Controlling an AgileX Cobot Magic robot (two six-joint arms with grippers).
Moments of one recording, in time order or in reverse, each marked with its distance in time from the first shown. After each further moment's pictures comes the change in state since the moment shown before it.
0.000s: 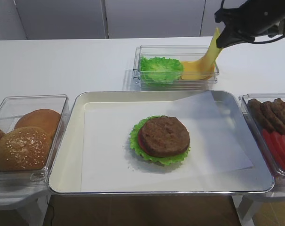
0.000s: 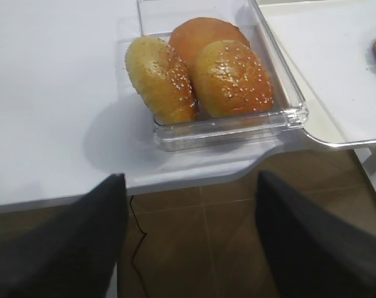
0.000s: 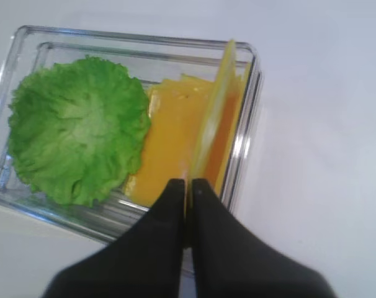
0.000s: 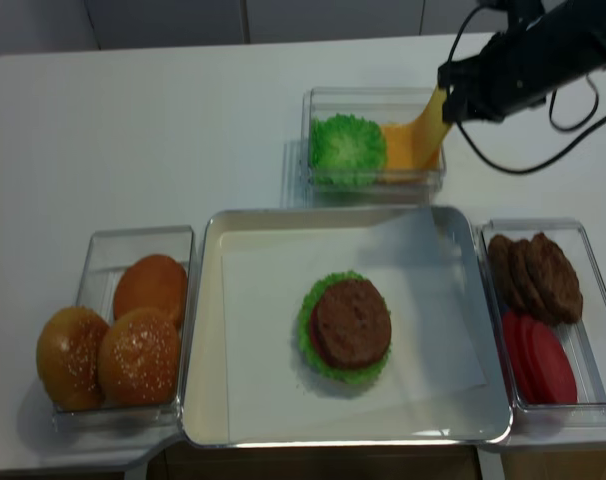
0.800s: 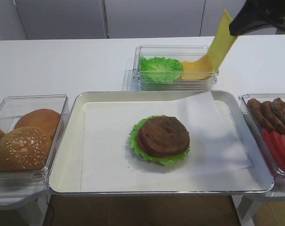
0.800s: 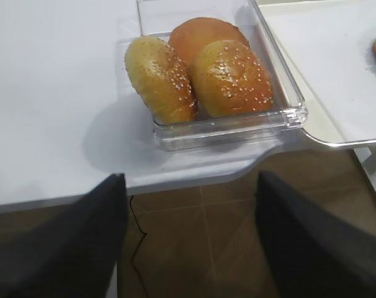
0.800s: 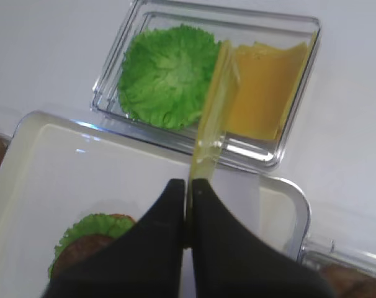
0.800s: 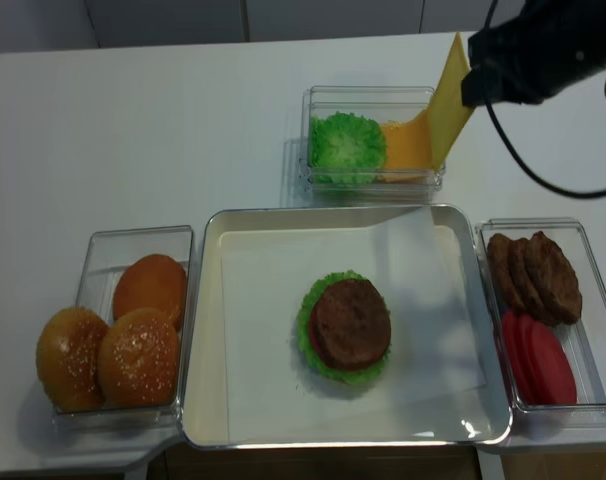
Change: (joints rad) left arm 0.000 0.000 0.000 0.000 0.000 0.000; right arm 0.009 -0.304 0.128 -0.010 0.174 0.002
